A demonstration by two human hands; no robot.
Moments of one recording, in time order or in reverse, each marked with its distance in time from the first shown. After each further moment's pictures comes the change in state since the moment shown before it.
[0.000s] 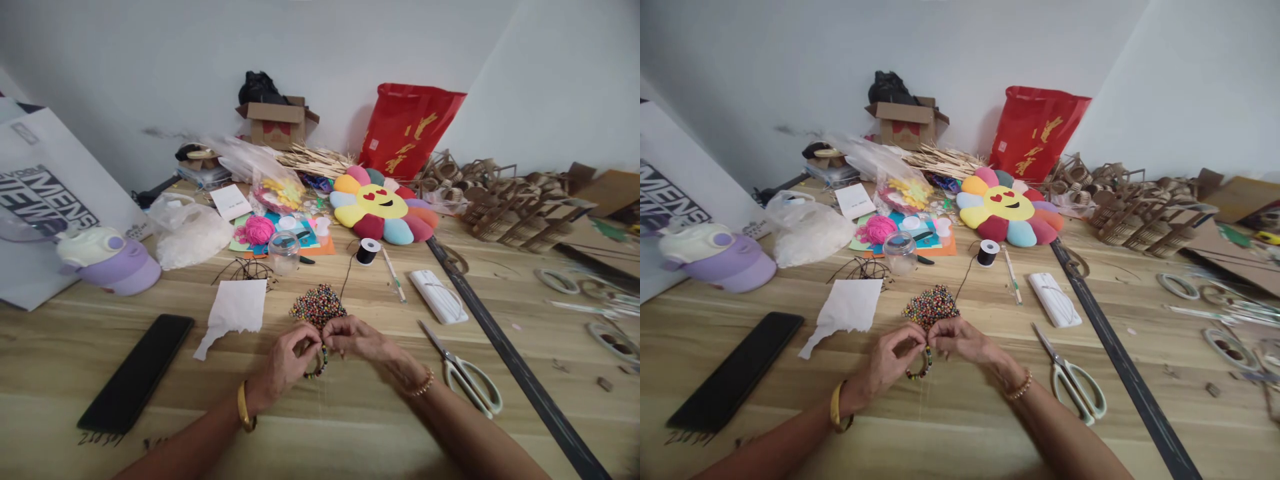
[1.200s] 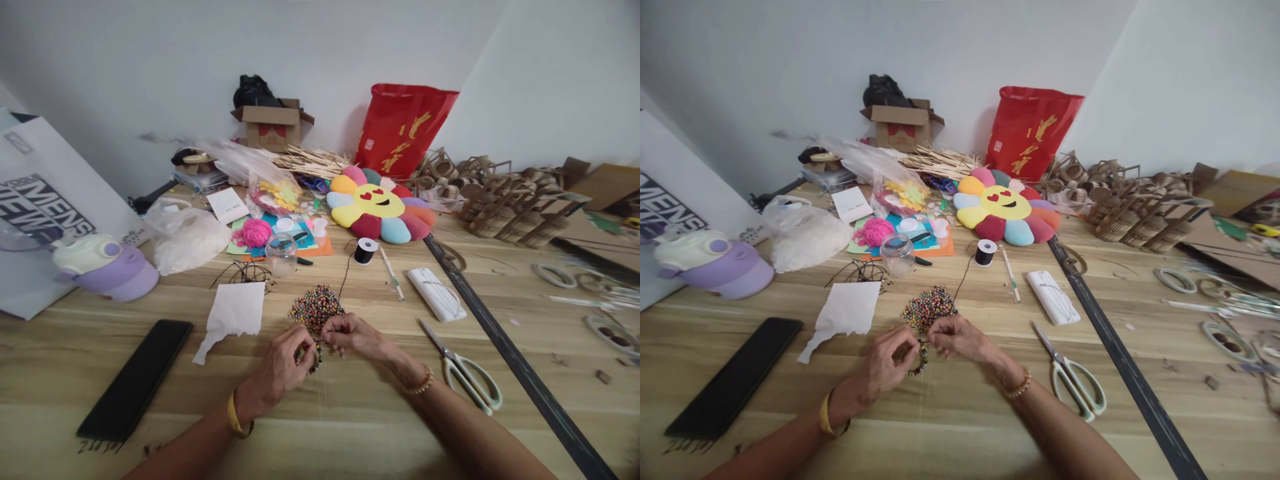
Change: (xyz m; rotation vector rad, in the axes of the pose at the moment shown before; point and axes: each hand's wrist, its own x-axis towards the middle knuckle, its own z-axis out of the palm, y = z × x) left_hand 0.000 0.006 -0.006 0.303 -0.016 0.168; right_hand 0.002 -0.002 0.001 -0.071 0.091 0.014
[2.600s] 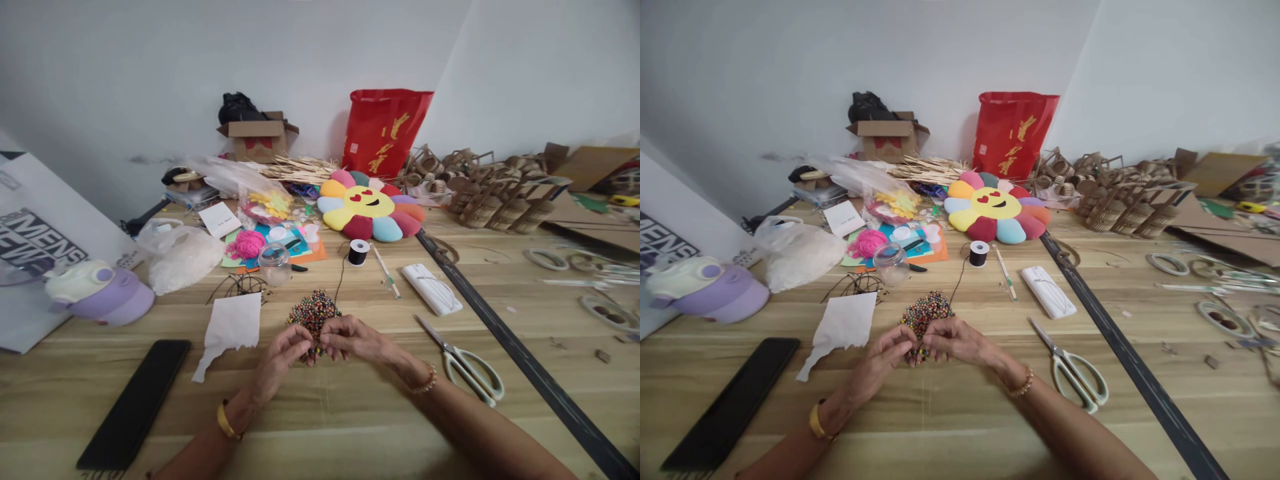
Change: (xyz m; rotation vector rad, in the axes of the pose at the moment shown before) left_hand 0.014 0.001 -0.010 -1.060 -0.192 -0.638; right_hand -0.007 -0.014 -0.001 -0.020 -0.010 -0.095
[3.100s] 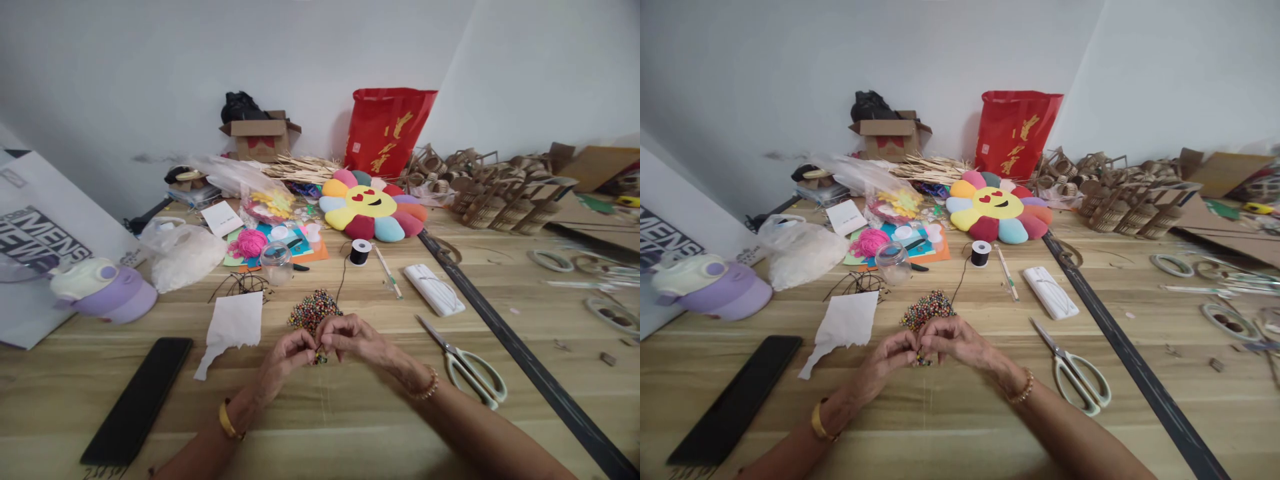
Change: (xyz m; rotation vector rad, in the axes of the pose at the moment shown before) left_hand -0.001 -0.002 -0.004 0.149 -0.052 -0.016; right_hand -0.002 -0.009 0.008 0.164 0.025 -0.139
